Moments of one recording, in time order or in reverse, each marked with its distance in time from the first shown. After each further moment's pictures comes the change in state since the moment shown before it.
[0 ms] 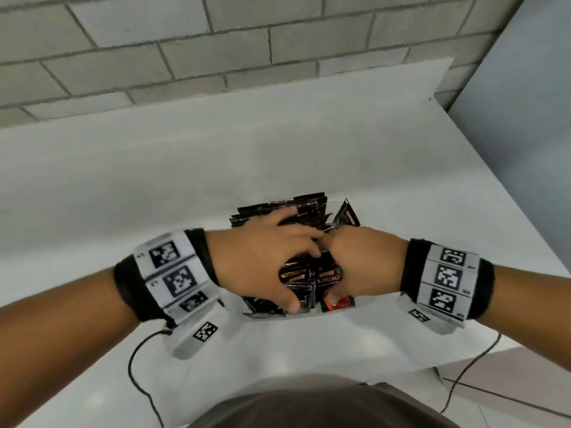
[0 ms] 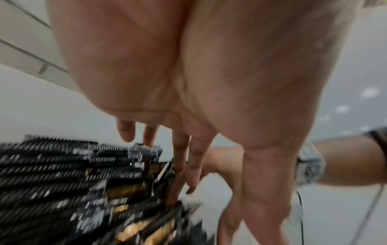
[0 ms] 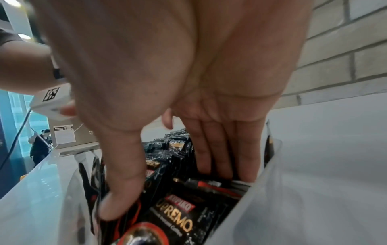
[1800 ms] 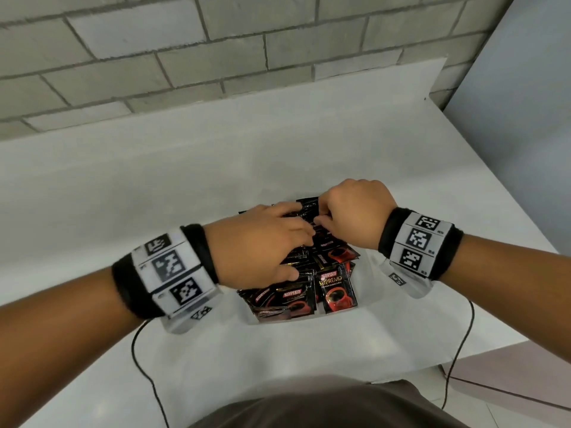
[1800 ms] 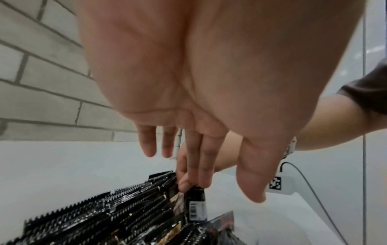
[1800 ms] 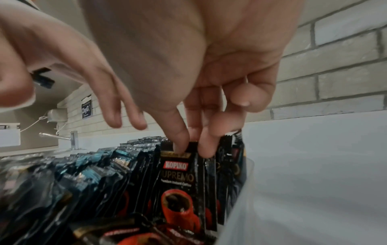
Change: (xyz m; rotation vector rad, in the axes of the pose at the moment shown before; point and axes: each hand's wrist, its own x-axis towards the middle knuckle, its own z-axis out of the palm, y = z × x) left_hand 0.006 -0.015 -0.002 0.234 0.134 0.111; right_hand 0.025 0.006 -0.039 -0.143 0.315 0.252
